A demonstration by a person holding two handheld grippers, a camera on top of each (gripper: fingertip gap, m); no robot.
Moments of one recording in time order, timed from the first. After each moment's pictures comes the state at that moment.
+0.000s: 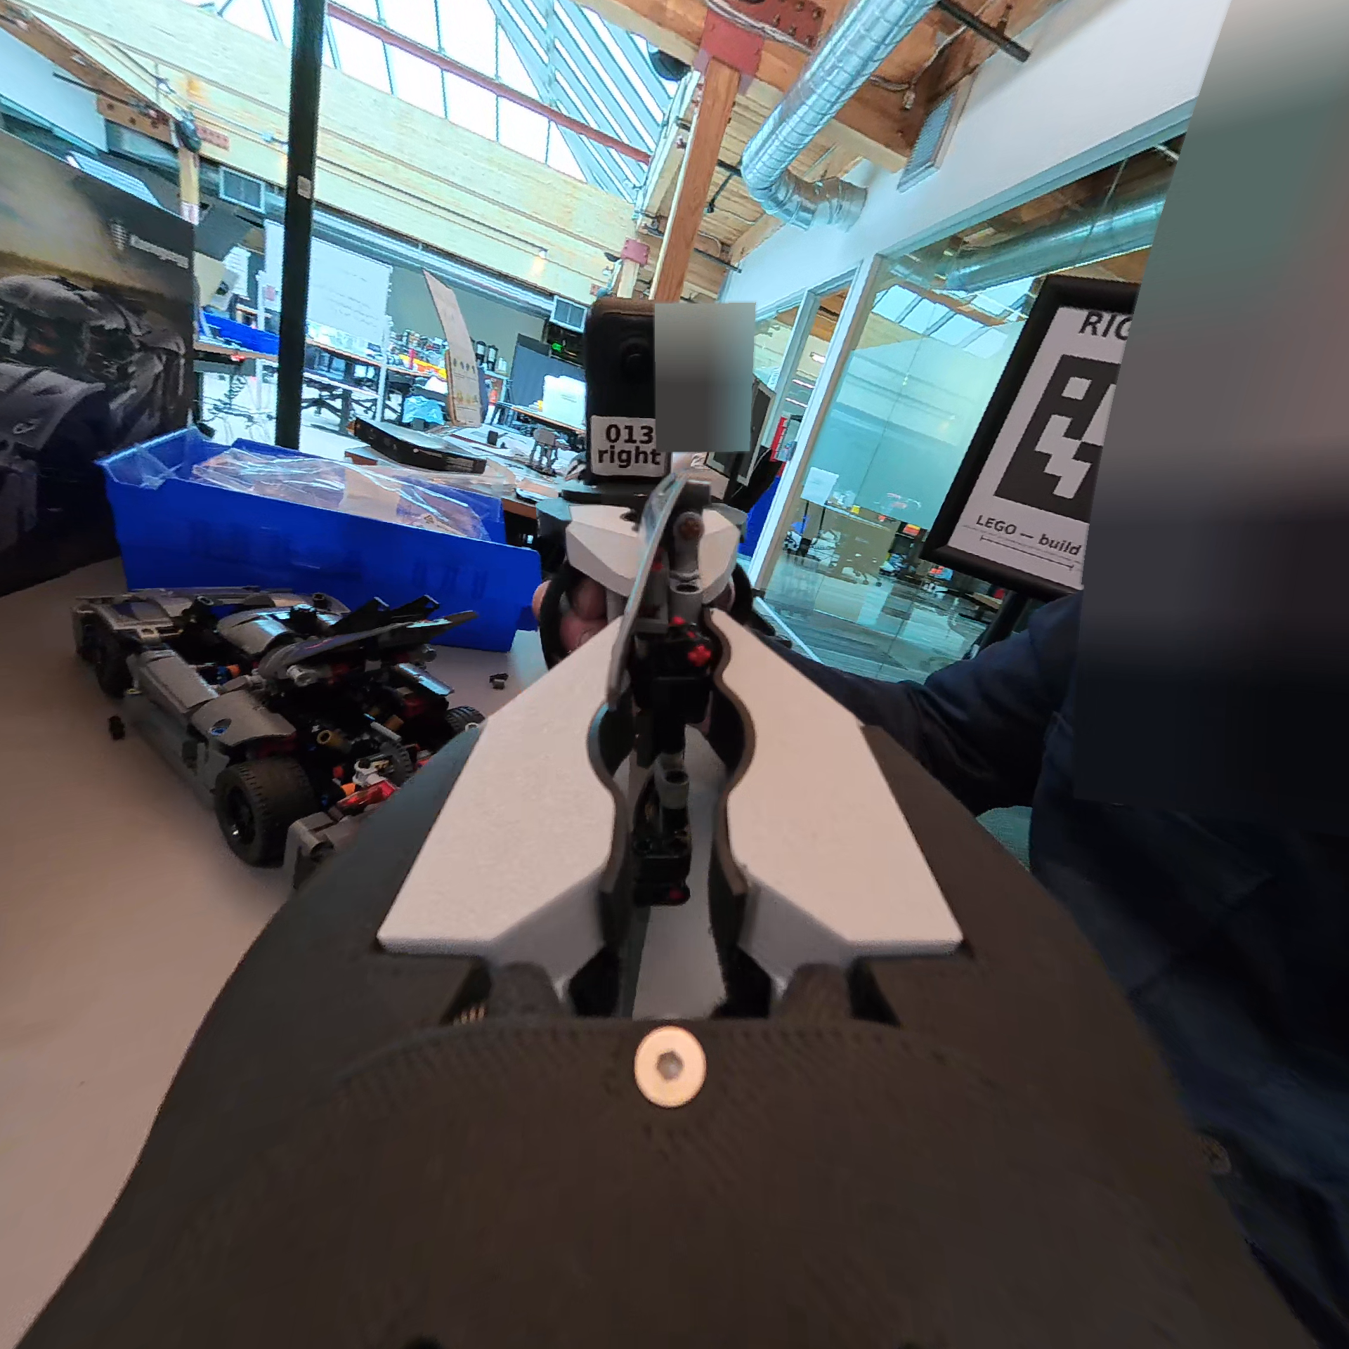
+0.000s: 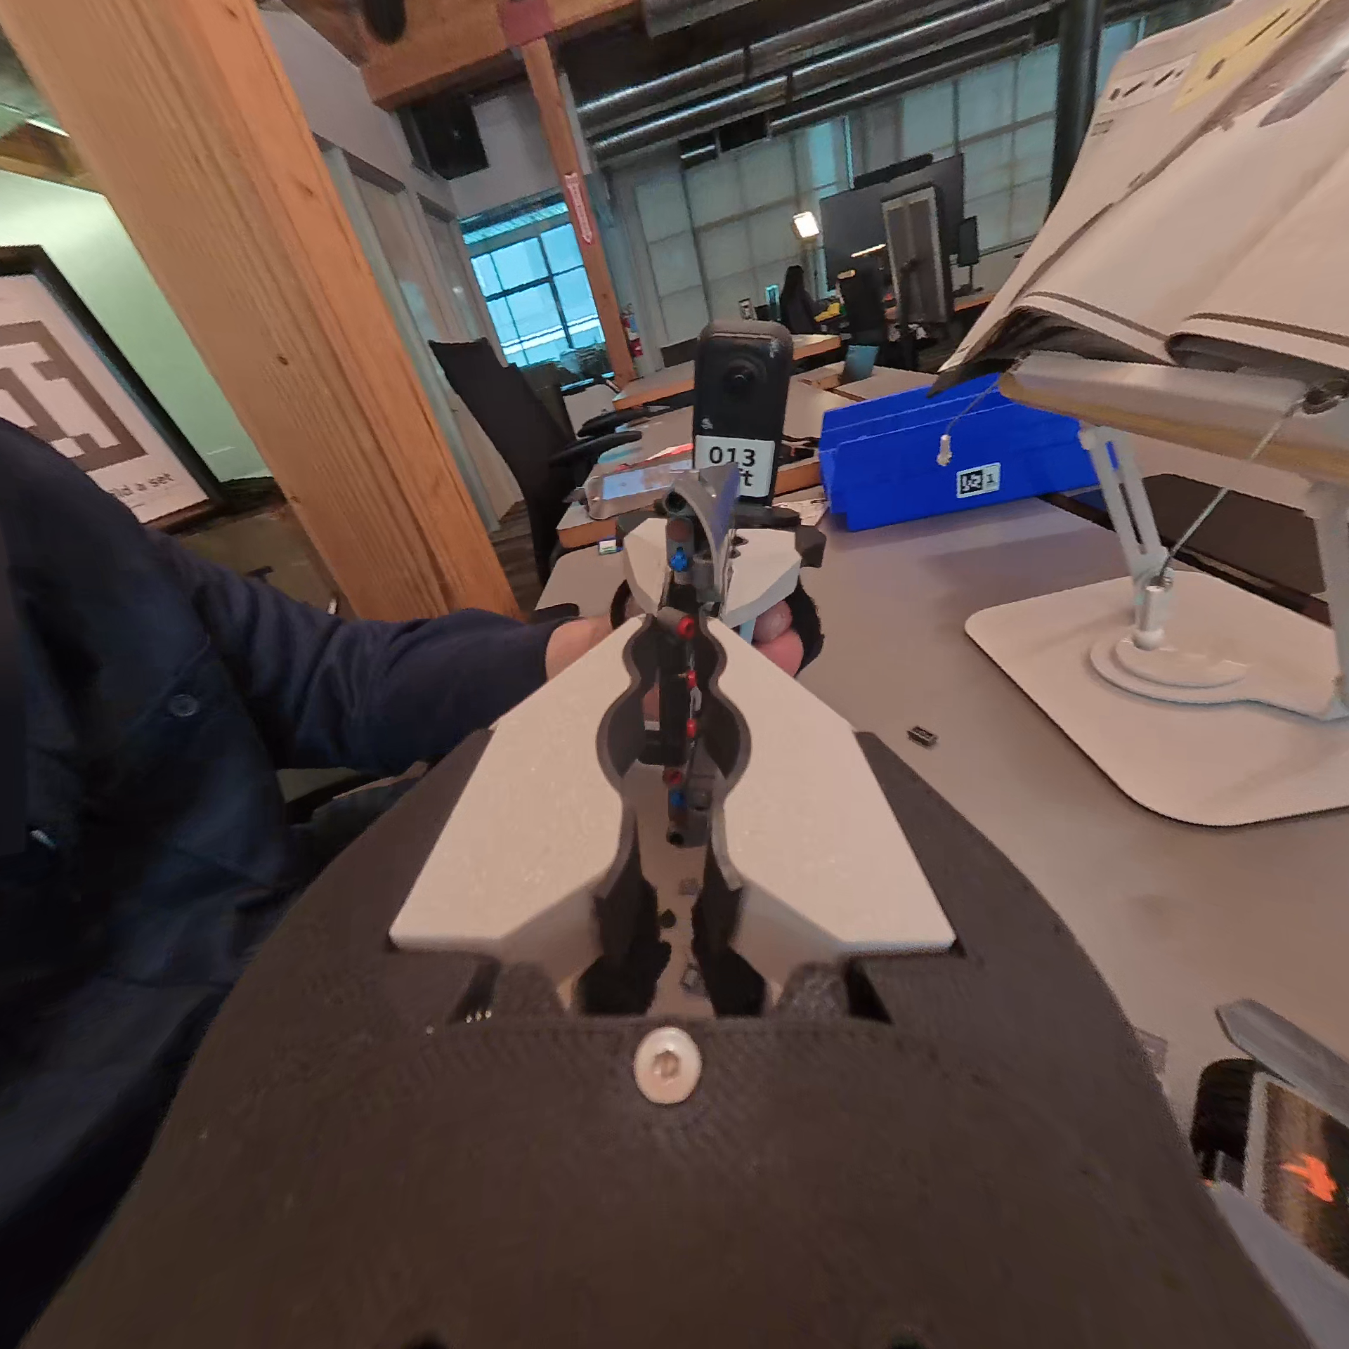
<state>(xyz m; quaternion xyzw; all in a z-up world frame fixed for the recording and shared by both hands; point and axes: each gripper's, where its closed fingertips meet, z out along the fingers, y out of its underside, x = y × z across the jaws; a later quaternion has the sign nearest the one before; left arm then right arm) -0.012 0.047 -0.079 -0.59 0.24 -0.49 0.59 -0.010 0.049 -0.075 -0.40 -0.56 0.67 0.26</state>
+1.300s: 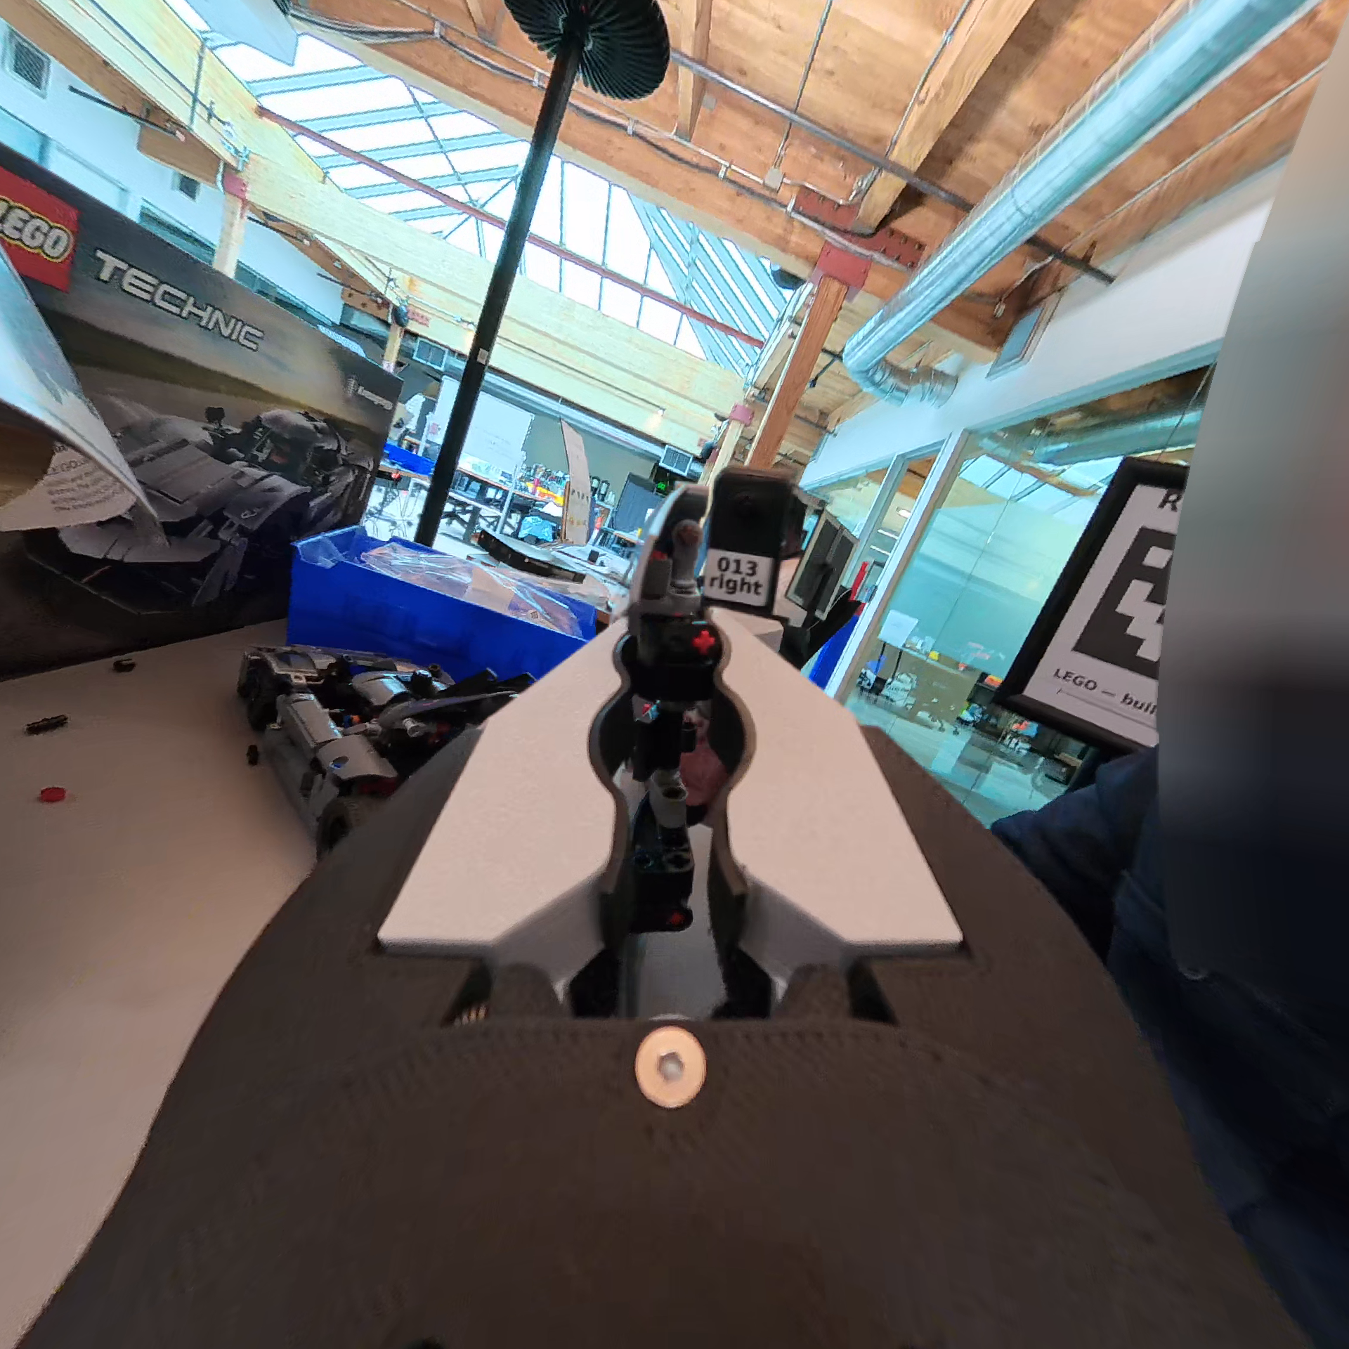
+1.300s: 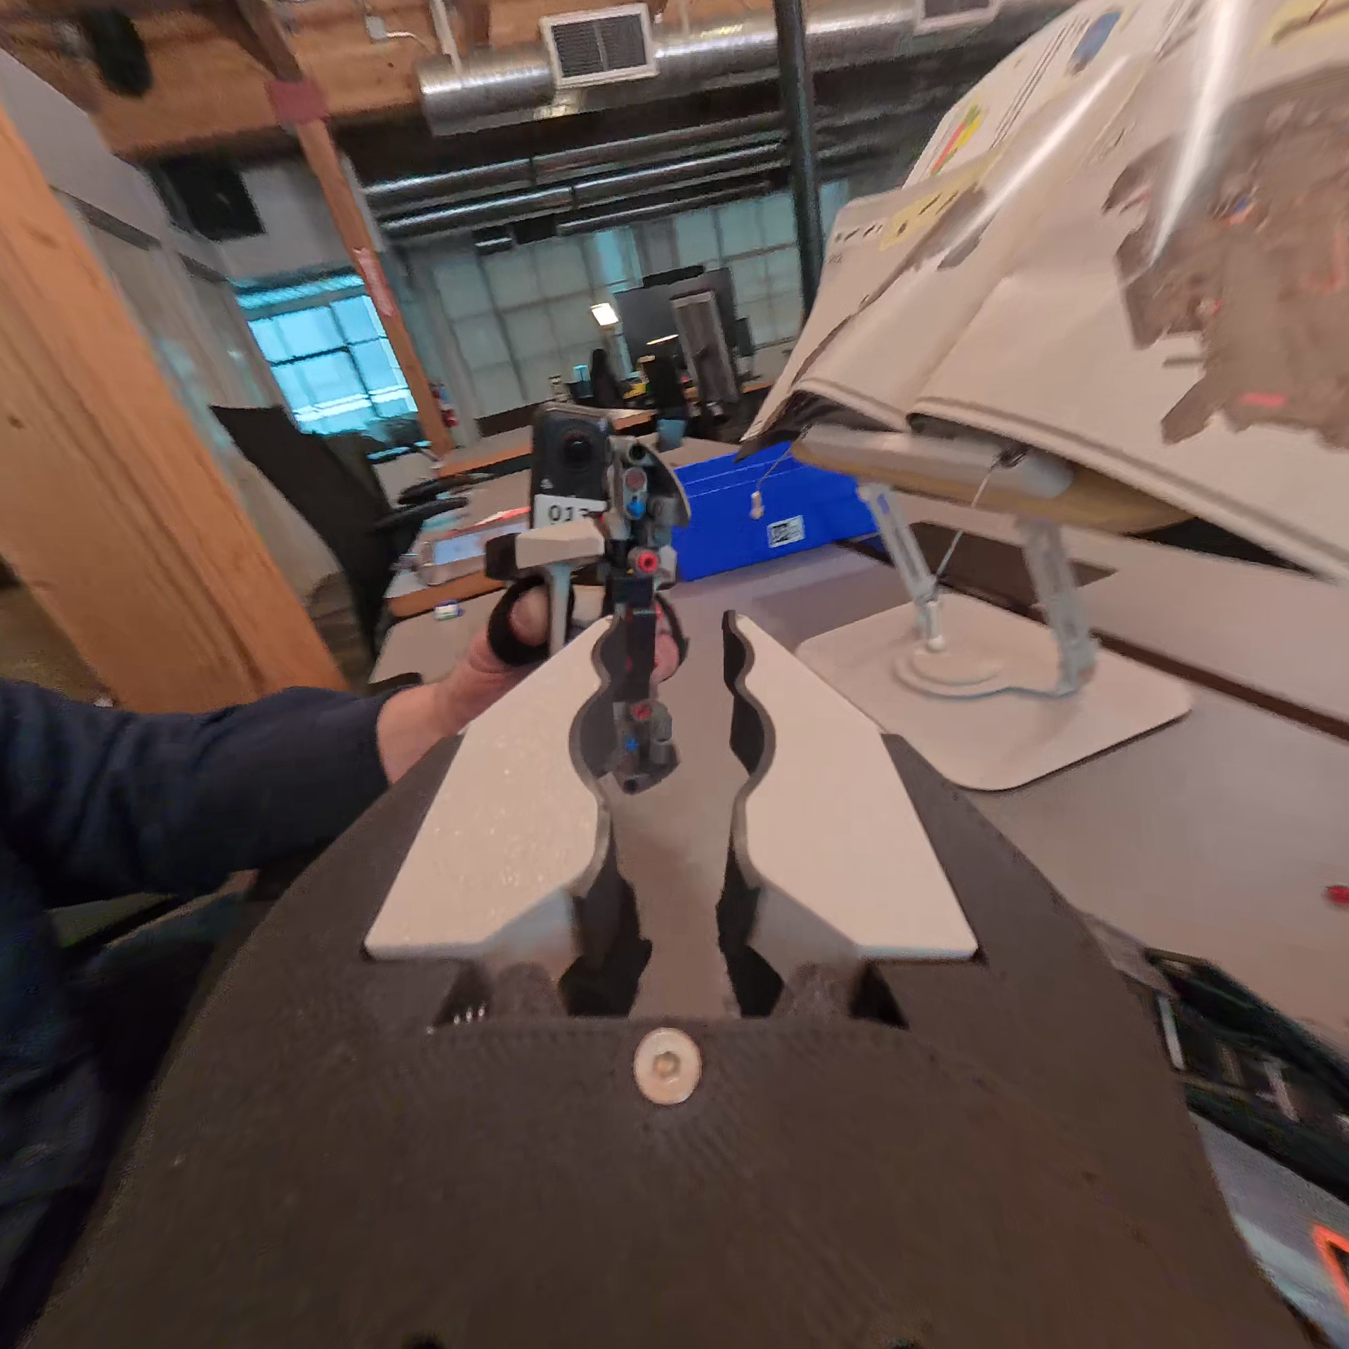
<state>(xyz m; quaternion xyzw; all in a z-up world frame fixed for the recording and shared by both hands) -0.046 0.063 -0.059 -0.57 0.13 -0.48 0.66 -0.021 0.081 -0.072 -0.46 -0.50 0.64 0.36</state>
